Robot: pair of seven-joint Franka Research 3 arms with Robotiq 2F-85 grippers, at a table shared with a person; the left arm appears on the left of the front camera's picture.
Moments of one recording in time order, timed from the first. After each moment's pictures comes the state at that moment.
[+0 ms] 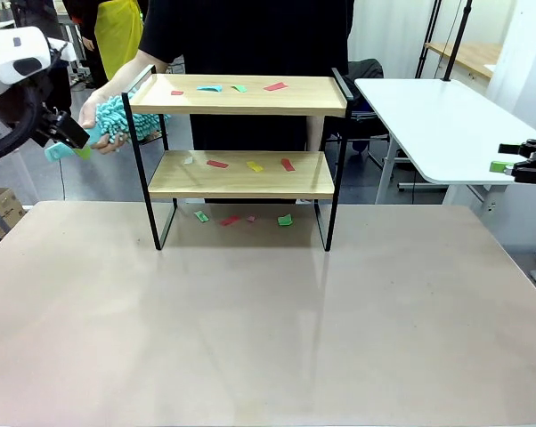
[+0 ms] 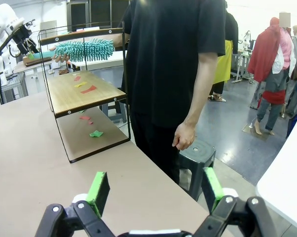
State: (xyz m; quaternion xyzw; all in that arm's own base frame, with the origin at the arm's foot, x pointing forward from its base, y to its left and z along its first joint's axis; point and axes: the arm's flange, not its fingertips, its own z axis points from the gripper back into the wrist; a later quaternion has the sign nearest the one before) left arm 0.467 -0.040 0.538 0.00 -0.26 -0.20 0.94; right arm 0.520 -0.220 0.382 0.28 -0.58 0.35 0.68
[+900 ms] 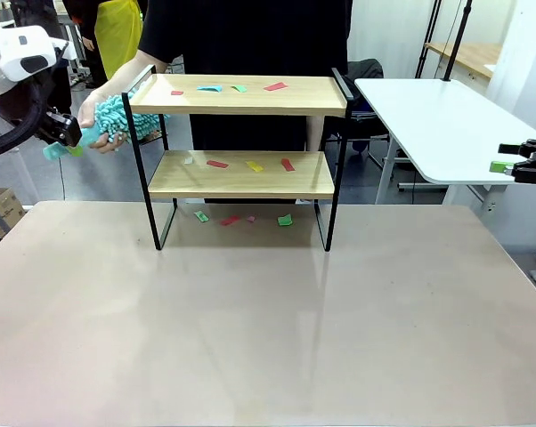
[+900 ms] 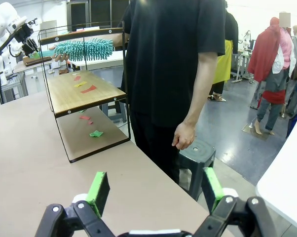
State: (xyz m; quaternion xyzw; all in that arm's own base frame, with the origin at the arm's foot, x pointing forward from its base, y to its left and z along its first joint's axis) left arm 0.474 -0.038 0.543 0.01 -0.27 -0.17 0.95; right arm 0.520 -0.220 0.382 0.28 -0.58 0.35 0.68
